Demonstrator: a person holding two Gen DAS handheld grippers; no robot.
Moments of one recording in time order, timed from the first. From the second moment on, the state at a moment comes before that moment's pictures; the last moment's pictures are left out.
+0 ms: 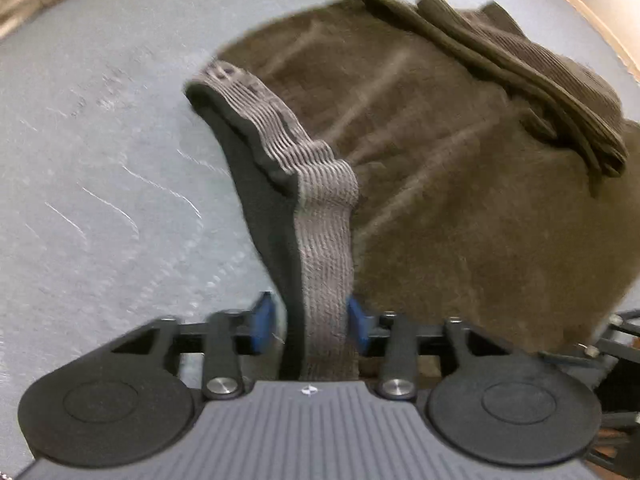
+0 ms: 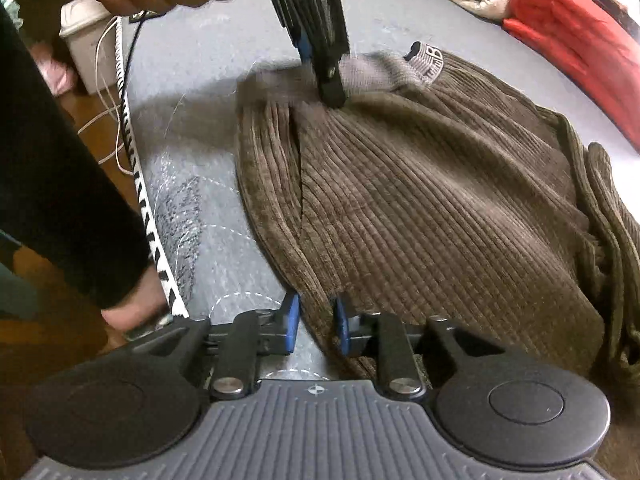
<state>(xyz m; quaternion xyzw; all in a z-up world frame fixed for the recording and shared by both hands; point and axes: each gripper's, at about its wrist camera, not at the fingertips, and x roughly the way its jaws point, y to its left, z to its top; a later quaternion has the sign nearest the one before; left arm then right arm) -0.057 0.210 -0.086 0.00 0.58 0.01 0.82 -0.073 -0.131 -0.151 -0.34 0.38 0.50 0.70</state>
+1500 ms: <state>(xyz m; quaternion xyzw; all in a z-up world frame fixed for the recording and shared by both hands) 0.067 0.056 0.009 -0.08 0.45 0.03 0.89 0.166 -0.270 -0.054 0.08 0.33 0.17 0.92</state>
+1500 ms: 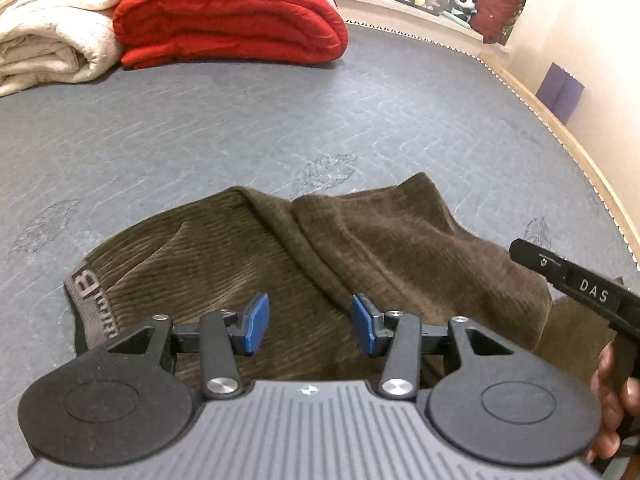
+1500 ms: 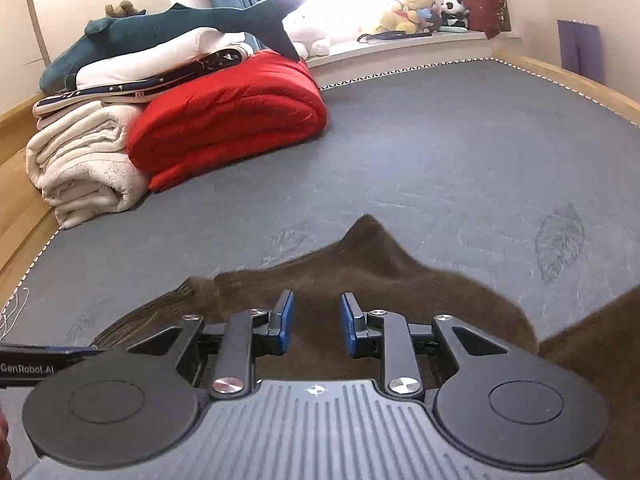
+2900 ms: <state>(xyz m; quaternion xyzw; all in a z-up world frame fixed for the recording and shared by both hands) 0.088 0.092 -0.005 -0.11 0.46 0.04 0.88 0.376 -0.317 -0.036 0.01 0.32 0.29 0.90</state>
